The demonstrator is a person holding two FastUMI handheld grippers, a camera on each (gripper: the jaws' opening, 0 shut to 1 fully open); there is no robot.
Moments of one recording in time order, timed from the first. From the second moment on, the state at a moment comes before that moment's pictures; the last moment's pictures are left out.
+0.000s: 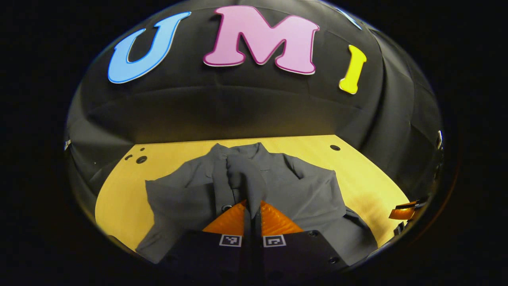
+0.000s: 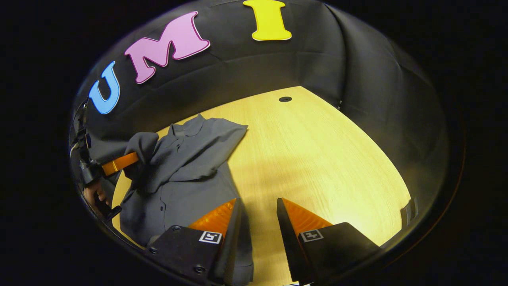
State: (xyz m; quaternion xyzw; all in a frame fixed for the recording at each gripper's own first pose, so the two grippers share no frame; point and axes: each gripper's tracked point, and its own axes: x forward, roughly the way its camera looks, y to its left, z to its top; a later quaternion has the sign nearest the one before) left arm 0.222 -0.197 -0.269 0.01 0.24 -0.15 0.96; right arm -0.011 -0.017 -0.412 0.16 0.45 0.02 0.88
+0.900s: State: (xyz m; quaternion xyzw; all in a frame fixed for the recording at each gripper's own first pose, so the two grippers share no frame) left arm 0.198 -0.289 -0.336 0.00 0.30 -0.23 0.92; right arm 0.000 -0.034 -0.436 0.17 0.46 0.04 0.87
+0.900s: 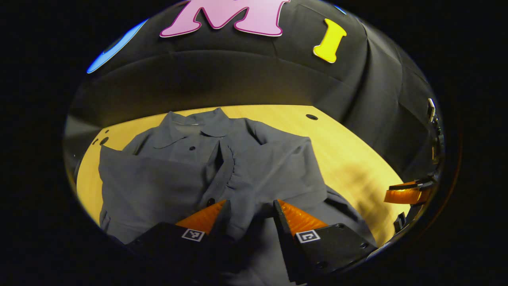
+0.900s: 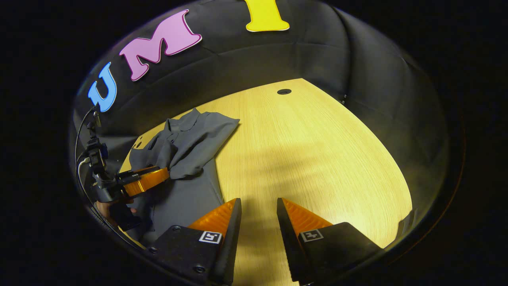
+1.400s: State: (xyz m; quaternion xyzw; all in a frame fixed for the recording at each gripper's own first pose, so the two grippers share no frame) left arm 0.151 -0.265 -0.281 -0.04 0.25 -0.29 0.92; right arm -0.023 0.004 -0.410 0.15 0.46 0.05 0.87
